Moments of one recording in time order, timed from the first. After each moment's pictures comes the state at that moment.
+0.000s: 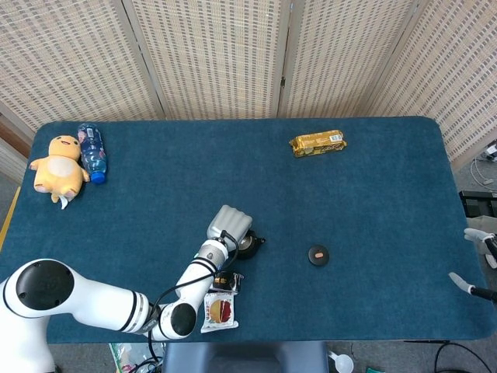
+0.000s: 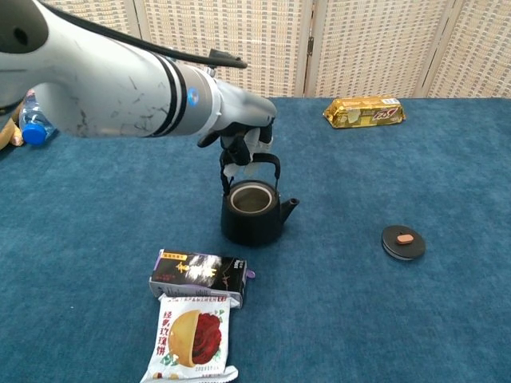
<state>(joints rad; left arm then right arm) -1.47 -1.55 -0.21 -1.77 0.05 1.11 1.02 -0.01 -0.95 0.08 -1.58 -1.49 1.53 0.31</state>
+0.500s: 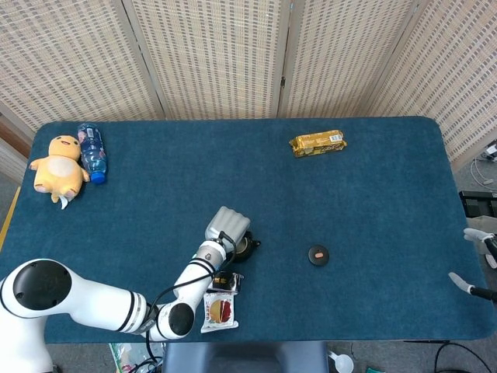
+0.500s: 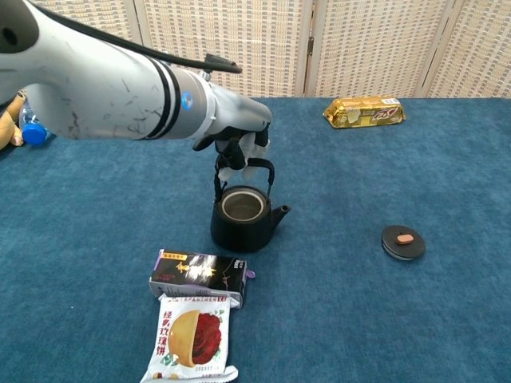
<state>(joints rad) -1.46 -1.54 -0.20 -1.77 0.04 1.10 1.03 0.00 -0.96 0.08 -1.59 -1.49 1.52 0.30</state>
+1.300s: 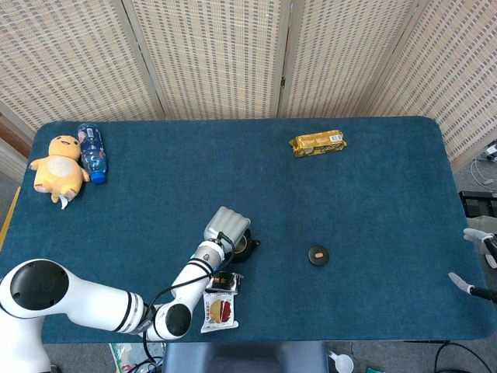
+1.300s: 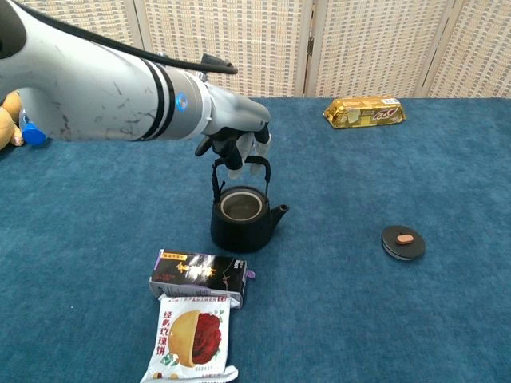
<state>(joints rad) -1.45 -1.53 -0.19 -1.78 0.08 1.09 1.02 0.00 -0.96 0.07 -1.59 -1.49 1.52 0.31</state>
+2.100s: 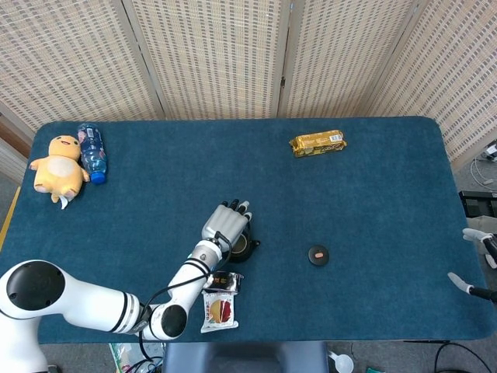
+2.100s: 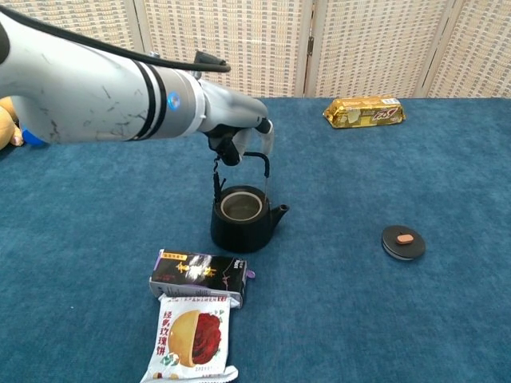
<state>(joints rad) -1.42 -1.53 -0.18 -1.79 0.15 1.10 0.99 0.00 -0.96 0.07 -1.59 -1.49 1.52 0.29</state>
